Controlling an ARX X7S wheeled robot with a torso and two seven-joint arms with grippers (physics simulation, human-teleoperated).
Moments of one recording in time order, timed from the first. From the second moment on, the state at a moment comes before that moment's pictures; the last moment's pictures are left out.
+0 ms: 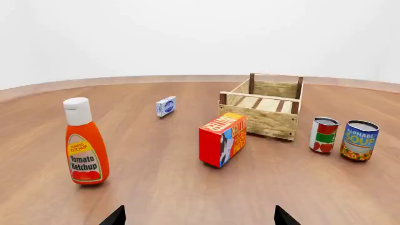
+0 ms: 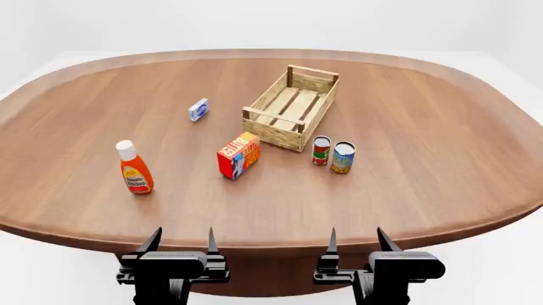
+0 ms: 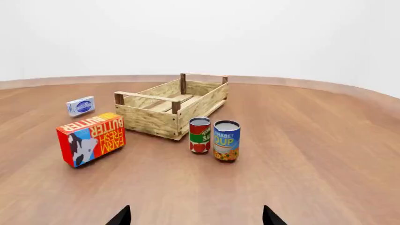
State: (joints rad) left arm 0.00 0.00 0.00 0.00 0.00 0.00 0.00; right arm 0.00 0.00 0.00 0.00 0.00 0.00 0.00
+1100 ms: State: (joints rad) left arm -0.04 -0.10 0.10 0.06 -0.11 -0.08 -0.08; right arm 0.05 0.10 -0.12 -0.06 0.05 0.11 0.09
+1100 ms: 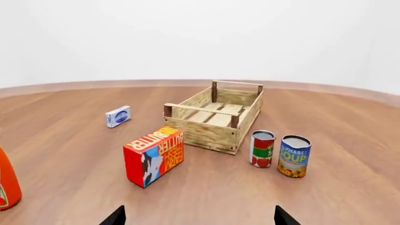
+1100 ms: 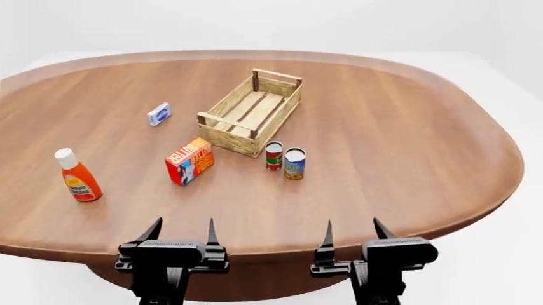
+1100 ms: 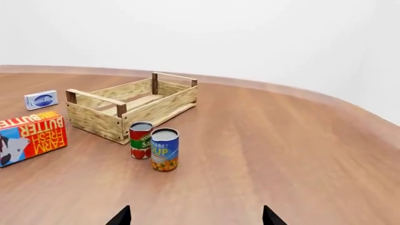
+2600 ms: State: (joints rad) left arm -0.19 -0.21 0.03 0.05 -0.18 -0.15 -0.17; right arm 0.33 0.18 -0.27 -0.09 0.07 0.29 0.03
